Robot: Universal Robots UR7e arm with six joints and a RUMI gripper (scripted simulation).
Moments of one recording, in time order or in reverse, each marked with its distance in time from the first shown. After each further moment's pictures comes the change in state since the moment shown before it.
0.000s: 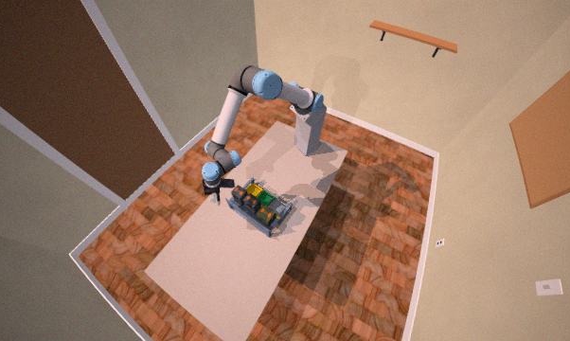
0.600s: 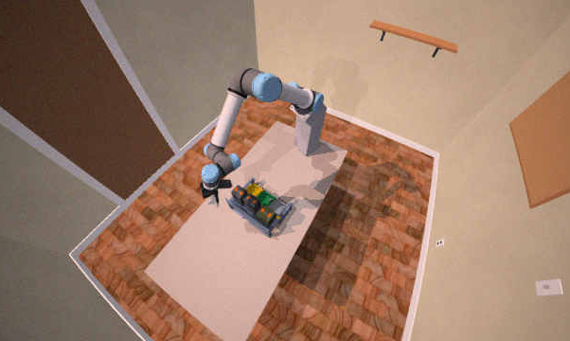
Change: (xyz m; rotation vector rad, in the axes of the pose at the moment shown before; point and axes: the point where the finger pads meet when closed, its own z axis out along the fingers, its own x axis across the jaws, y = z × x) arm 0.010 0.021 -0.002 -0.056 0.002 -0.145
